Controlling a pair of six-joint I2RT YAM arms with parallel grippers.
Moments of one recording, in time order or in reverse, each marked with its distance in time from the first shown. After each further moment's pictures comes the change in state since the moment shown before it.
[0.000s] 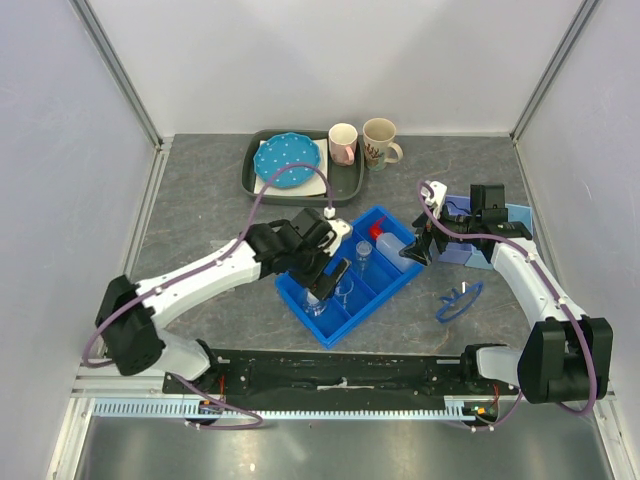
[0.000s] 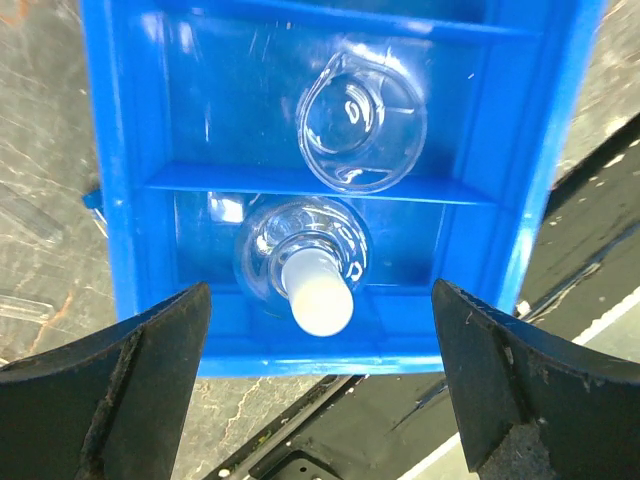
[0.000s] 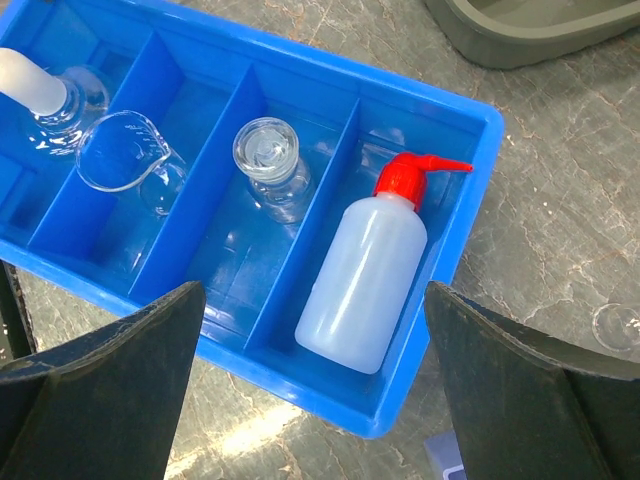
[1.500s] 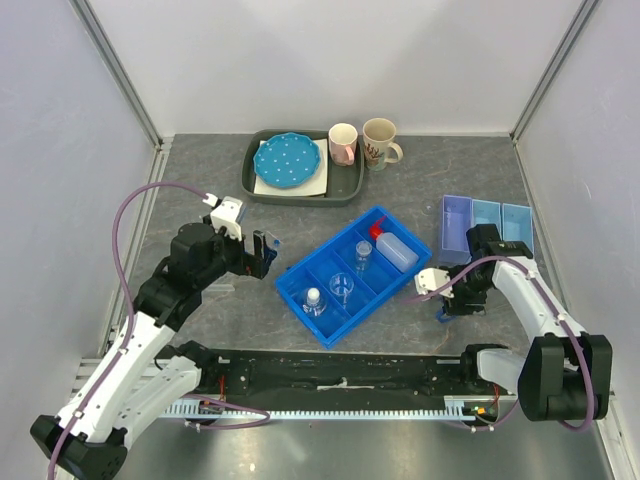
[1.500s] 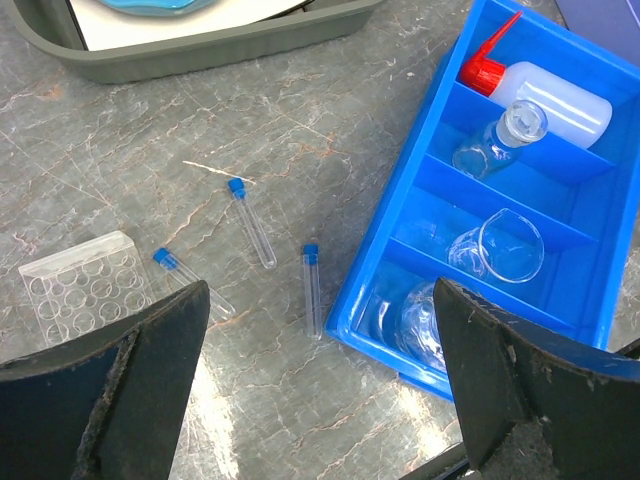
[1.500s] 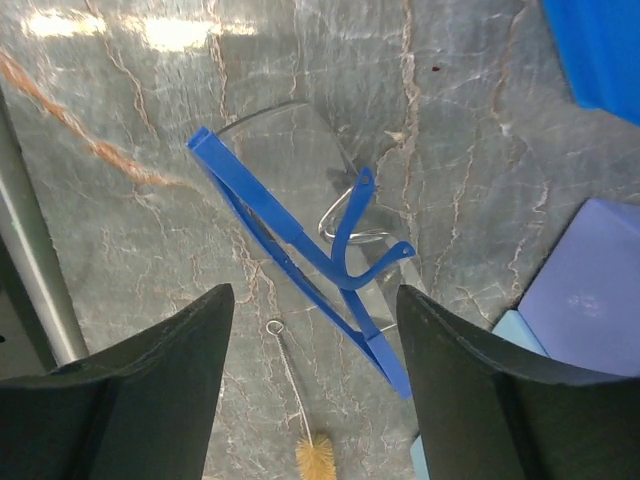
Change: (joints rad) left arm 0.445 -0.745 -0.382 0.295 0.003 0.015; right arm -0.032 -0.090 -0.145 -0.616 0.631 -0.958
